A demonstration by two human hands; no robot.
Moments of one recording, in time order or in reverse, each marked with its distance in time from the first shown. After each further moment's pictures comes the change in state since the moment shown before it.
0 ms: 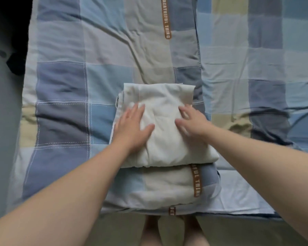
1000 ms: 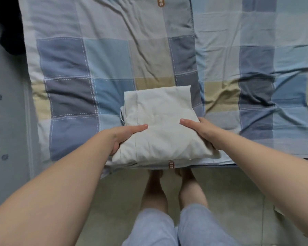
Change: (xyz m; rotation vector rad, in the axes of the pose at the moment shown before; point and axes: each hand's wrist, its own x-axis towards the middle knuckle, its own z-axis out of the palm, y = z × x) left_hand -0.097 -0.020 -0.025 -0.738 -0.803 -0.889; right_hand -0.128 0.046 0.019 0.635 -0.286 0.427
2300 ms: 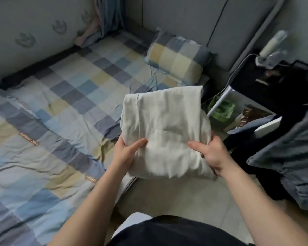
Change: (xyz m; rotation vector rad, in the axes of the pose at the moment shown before) left_hand -0.248 -0.142 0.439 0.529 -0.105 1.241; right_hand -0.538 0.296 -0.080 0.920 1.005 -0.653
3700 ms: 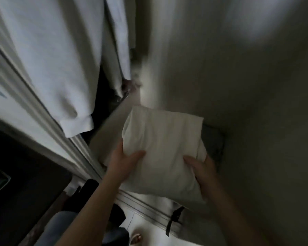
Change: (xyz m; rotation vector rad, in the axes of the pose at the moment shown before) left_hand -0.354 -0.114 1.035 0.705 -1.701 0.324; right_hand -0.243 0.205 -0.765 0.839 1.878 0.203
